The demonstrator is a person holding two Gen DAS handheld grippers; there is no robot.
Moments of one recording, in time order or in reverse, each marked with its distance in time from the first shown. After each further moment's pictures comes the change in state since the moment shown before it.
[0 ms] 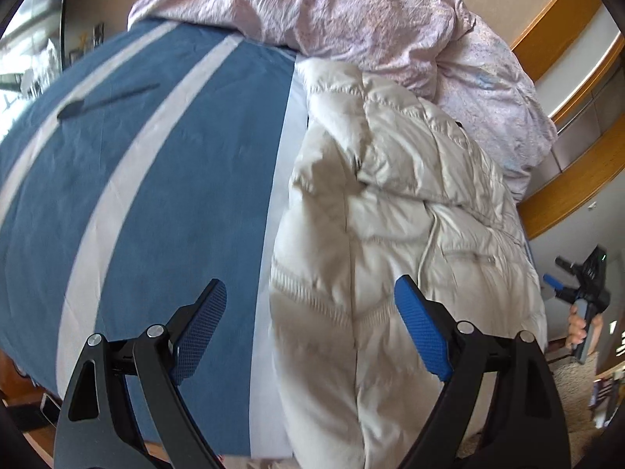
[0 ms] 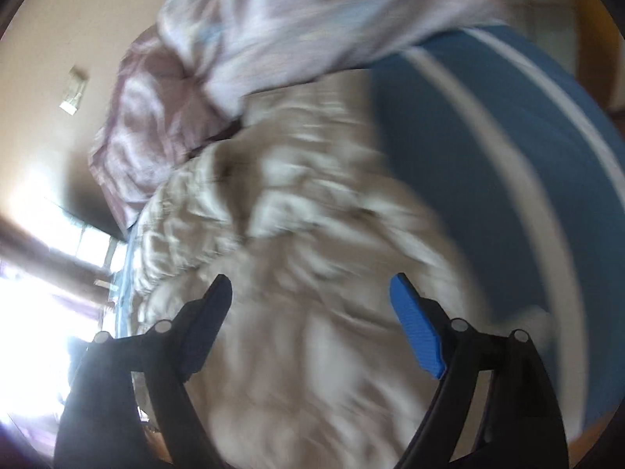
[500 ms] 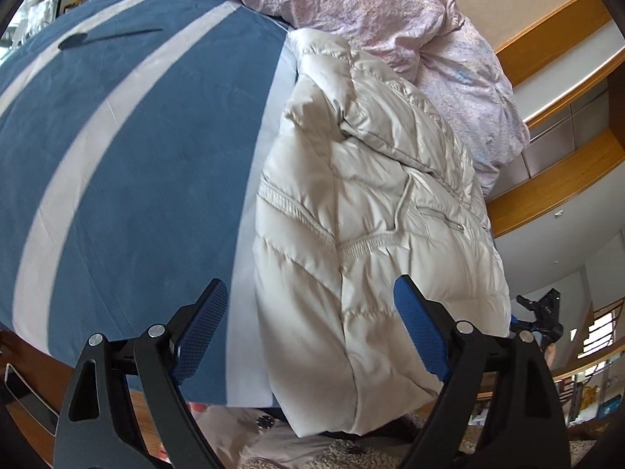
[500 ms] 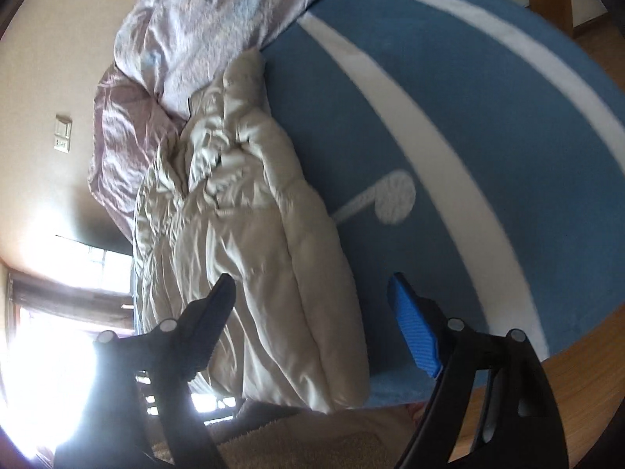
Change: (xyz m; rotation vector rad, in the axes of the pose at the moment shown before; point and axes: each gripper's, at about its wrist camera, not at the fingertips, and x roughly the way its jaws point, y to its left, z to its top) left arm -0.003 0.011 -0.039 -0.073 0.046 -0.145; right arm -0.018 -0.089 -0.057 0.152 0.081 0.087
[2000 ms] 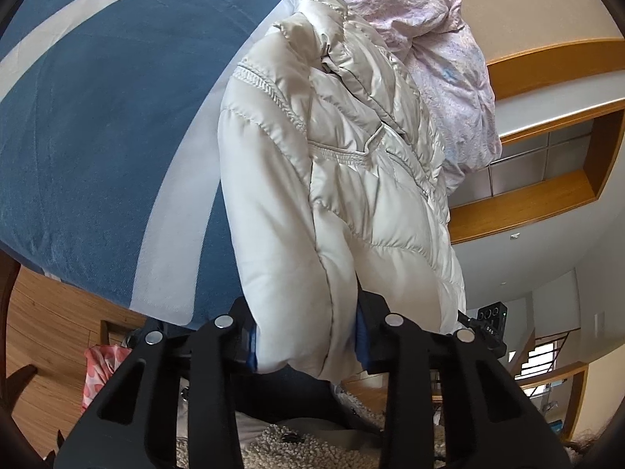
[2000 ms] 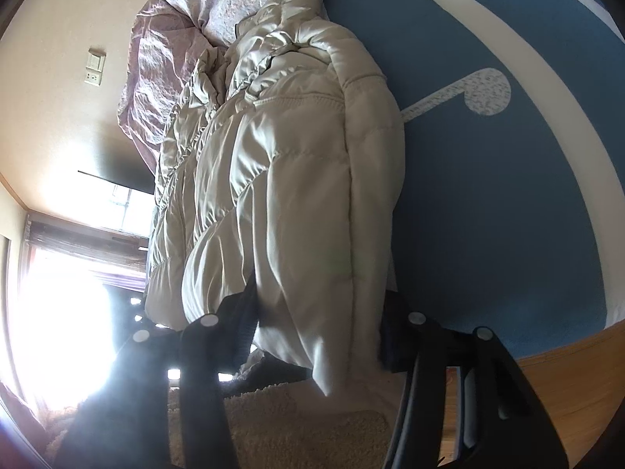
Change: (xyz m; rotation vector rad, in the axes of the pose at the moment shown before) left arm 0.019 -0.003 -0.052 -0.177 0.049 -0.186; right arm 0.028 0.027 -0.045 -0.141 0.138 0.092
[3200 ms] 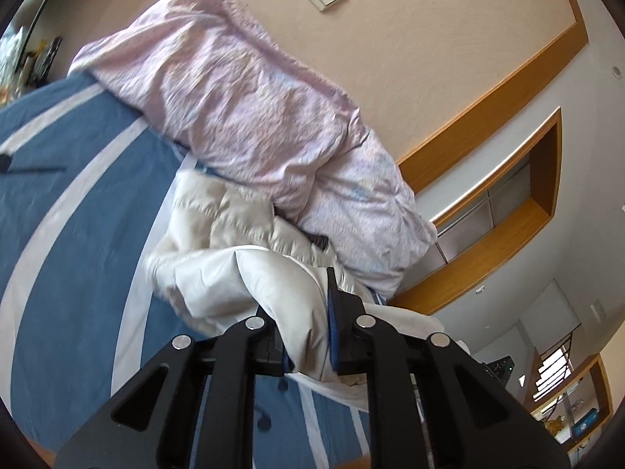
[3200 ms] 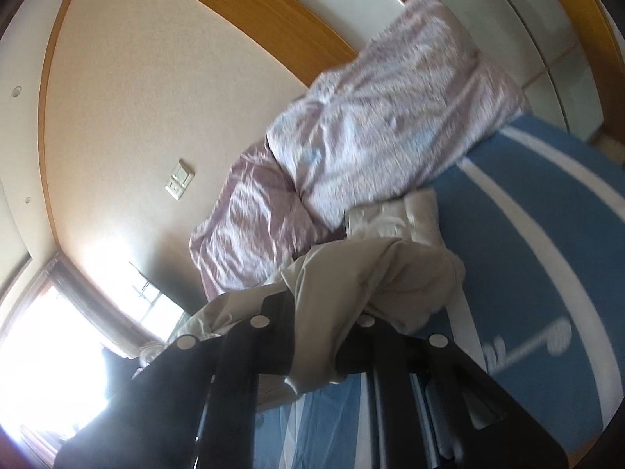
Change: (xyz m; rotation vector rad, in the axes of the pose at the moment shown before) left arm -0.066 -0.116 0.114 0.196 -0.405 -0.147; right arm -0.082 0.122 0.064 -0.162 -0.661 0.162
